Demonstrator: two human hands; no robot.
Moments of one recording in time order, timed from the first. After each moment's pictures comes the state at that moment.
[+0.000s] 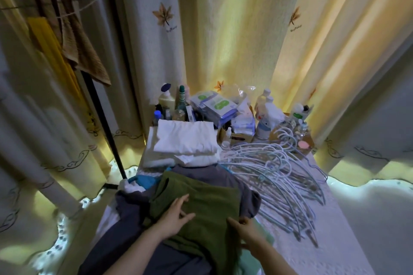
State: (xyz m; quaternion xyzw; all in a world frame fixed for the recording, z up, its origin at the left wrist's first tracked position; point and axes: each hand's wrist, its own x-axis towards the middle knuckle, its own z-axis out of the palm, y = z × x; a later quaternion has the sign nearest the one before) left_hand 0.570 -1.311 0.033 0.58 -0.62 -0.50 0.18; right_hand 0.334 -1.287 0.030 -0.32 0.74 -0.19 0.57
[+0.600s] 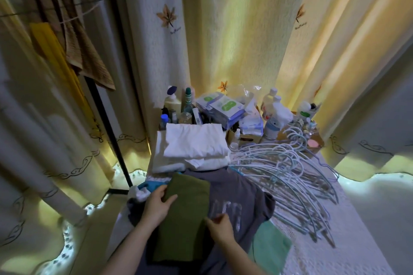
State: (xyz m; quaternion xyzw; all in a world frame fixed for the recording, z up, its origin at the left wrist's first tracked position) left_hand 0.640 -1.347 0.044 0.70 -0.48 -0.43 0.31; right_hand 0.454 -1.298 0.033 -0.36 0.74 -0.25 0.50
